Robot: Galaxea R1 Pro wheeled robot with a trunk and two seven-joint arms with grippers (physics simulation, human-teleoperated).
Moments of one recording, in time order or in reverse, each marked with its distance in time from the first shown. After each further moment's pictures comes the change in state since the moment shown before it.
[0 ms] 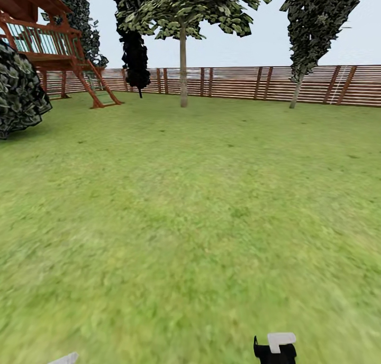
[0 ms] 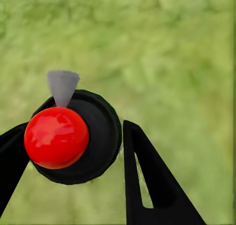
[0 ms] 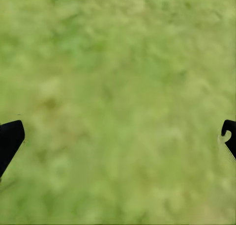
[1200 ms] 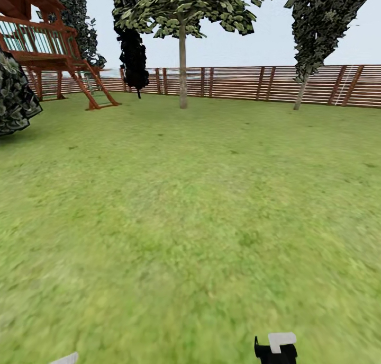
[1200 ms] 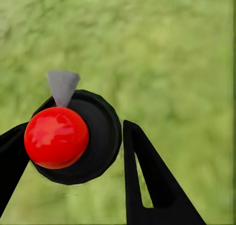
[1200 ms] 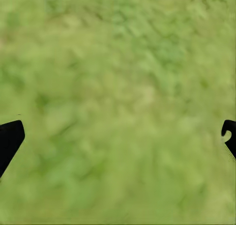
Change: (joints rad) left arm 0.000 -0.002 0.000 0.001 -0.001 0.000 0.000; right arm 0.000 -0.003 -0.002 0.002 0.002 0.000 0.000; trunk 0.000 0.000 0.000
